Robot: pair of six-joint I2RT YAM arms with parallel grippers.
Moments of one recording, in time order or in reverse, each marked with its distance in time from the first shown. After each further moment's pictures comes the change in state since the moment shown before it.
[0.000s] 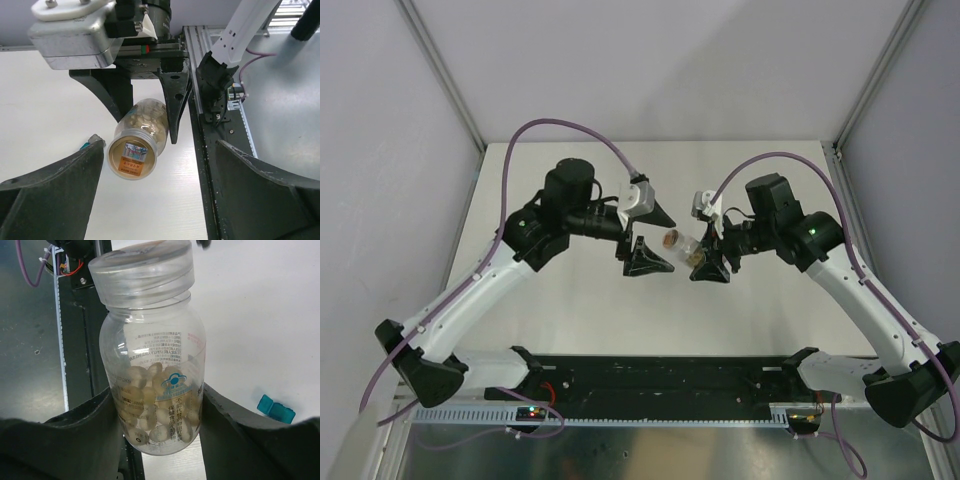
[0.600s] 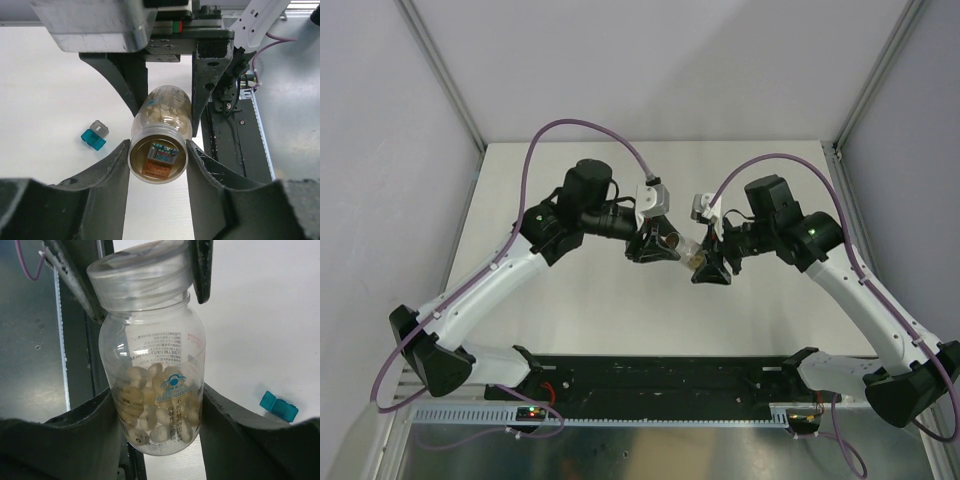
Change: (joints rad) left arm -0.020 0.079 0.001 -0.023 -0.061 0.059; right arm 0.010 0.000 0.000 -0.026 0.001 -0.008
